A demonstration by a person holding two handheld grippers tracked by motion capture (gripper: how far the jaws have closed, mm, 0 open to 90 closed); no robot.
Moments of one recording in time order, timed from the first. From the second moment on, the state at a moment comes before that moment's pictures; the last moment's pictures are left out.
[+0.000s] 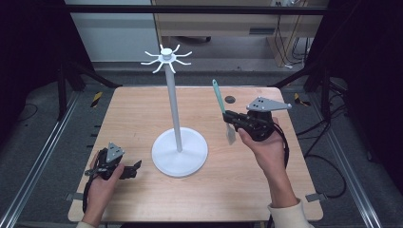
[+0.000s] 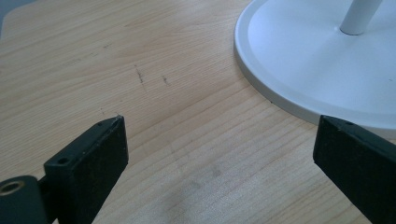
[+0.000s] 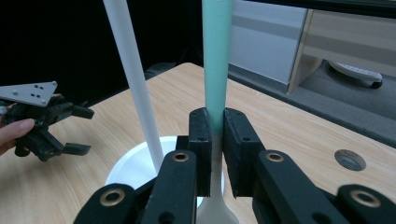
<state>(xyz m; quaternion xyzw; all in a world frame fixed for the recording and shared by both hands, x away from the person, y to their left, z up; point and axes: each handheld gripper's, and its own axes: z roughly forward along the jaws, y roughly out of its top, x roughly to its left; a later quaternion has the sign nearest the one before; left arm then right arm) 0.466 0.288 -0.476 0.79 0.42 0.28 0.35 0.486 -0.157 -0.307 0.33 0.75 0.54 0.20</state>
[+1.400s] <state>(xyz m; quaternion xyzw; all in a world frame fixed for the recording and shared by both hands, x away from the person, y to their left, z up) 0.465 0.289 -0.476 0.79 0.42 0.29 0.35 0.472 -0.128 -0.280 0.28 0.75 0.57 0.20</state>
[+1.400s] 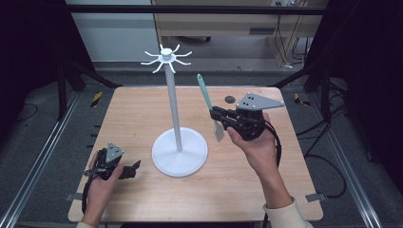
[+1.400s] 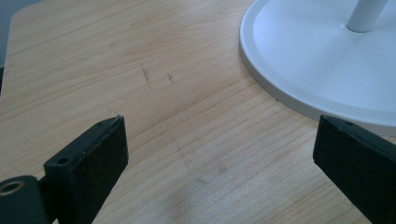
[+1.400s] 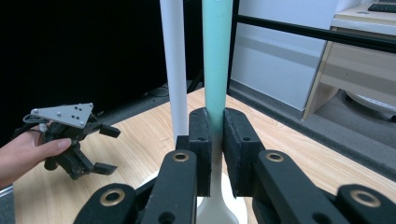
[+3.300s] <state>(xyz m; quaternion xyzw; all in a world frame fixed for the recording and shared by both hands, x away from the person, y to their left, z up) 0.465 0.289 -0.476 0.79 0.42 0.28 0.34 0.475 -0.118 -0.246 0.25 0.74 0.59 0.20</state>
